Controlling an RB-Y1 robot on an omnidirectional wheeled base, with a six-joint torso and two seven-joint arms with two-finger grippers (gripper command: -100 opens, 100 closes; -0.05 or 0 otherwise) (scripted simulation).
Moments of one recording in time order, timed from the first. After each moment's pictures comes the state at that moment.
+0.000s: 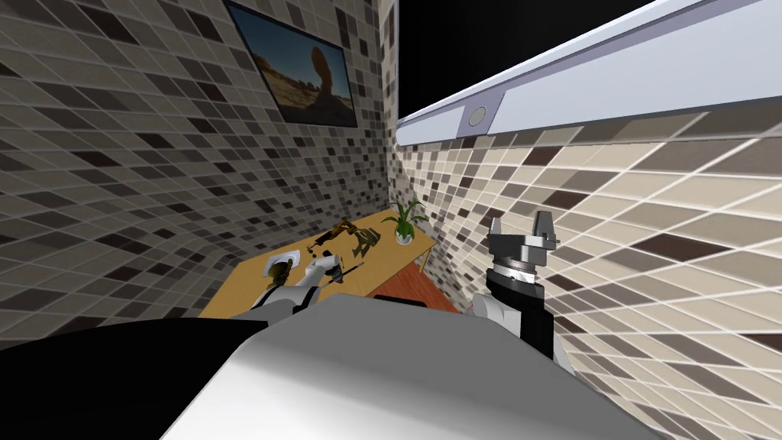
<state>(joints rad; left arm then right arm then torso) -0.28 0.47 0.17 -0.65 0.39 0.95 0.31 0.50 -0.02 -0.07 -2.32 -0.08 -0.48 -0.17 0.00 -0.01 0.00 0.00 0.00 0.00</state>
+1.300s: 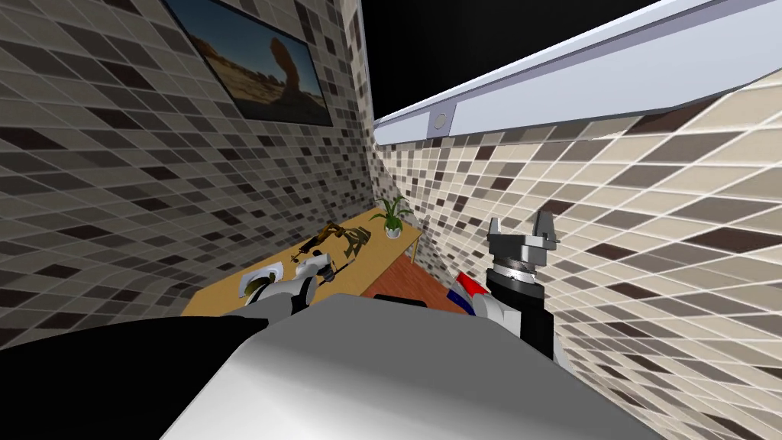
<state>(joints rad) -0.34 0.52 0.38 -0.52 0.26 0.93 0.33 0.50 -0.02 -0.07 -2.32 -0.08 -0.48 -0.17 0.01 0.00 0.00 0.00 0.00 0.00</state>
